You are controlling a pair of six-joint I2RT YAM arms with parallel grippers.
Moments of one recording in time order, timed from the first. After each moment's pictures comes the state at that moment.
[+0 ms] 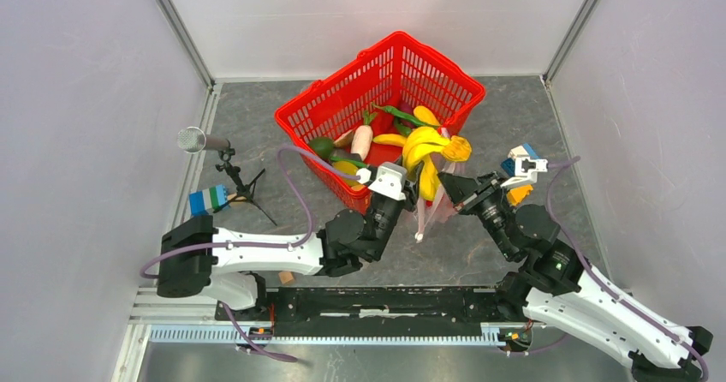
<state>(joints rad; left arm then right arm) -1.39 1.43 0.90 0.96 -0.89 0.22 0.92 0.50 0.60 -0.08 0.47 0.87</state>
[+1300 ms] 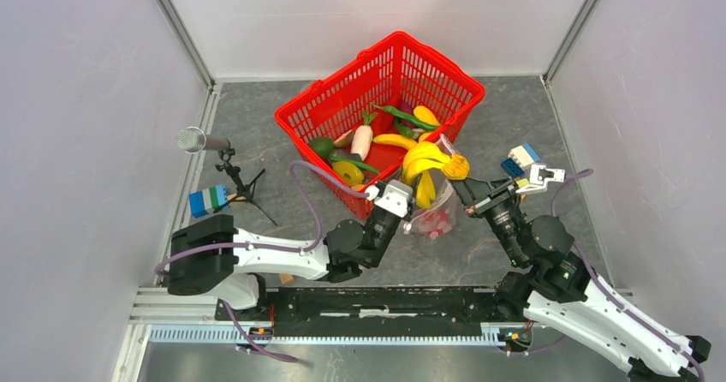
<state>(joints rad) -1.39 1.50 0.78 1.16 -0.83 0.35 0.92 0.38 0.54 -0.02 0.49 0.96</state>
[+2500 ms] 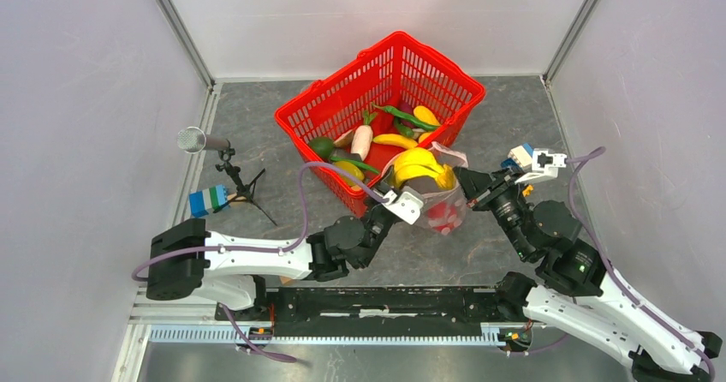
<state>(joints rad) -1.39 1.35 0.76 0.85 -0.84 0.57 0.92 0.48 0.75 -0.25 0.54 0.74</state>
